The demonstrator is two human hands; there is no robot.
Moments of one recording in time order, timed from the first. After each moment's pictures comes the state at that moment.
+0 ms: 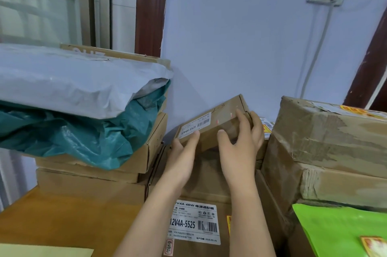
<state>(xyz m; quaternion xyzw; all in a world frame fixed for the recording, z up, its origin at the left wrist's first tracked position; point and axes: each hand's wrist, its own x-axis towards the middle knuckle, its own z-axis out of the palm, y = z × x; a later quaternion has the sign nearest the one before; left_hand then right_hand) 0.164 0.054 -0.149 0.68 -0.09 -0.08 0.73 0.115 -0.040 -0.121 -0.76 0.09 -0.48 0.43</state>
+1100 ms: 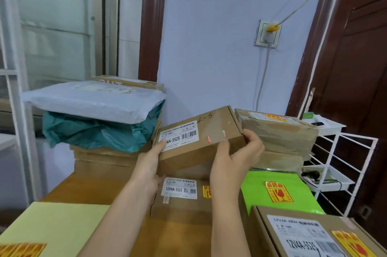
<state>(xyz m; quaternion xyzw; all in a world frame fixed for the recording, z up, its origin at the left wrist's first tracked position) 0.045 0.132 -0.097 0.49 0.04 -0.12 0.86 -0.037 0.025 -0.074 -0.59 0.12 -0.62 0.51</state>
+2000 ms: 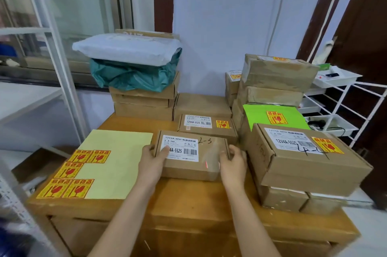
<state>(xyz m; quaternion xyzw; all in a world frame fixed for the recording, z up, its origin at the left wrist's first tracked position) -0.075 0.220 -0.215 0.73 0.03 -0.03 0.69 -0.129 0.040 -0.220 -0.76 0.30 -0.29 0.50</state>
